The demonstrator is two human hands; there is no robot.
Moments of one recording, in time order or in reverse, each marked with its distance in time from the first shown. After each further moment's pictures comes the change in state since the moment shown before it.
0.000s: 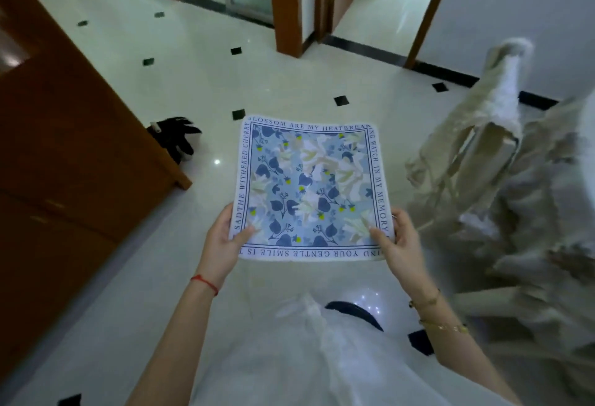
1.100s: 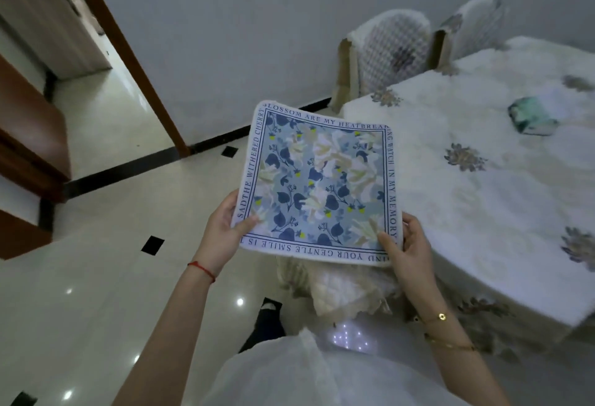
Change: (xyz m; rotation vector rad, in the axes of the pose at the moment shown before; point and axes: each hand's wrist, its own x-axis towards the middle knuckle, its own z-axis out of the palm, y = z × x) left_hand 0.514 0.215 0.535 0.095 -1.024 0.201; right_hand 0.341 -0.060 -0.322 0.154 1.056 0.060
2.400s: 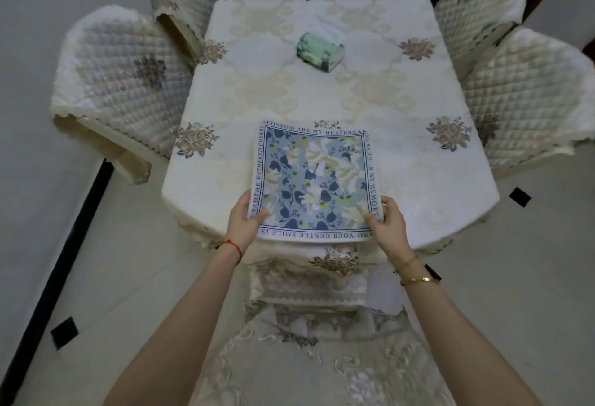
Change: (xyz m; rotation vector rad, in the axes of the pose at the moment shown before) left_hand 0.414 -0.090 0.275 0.277 -0.954 -0.071; right_hand 0.204 0.096 -0.051 -0.073 0.978 0.421
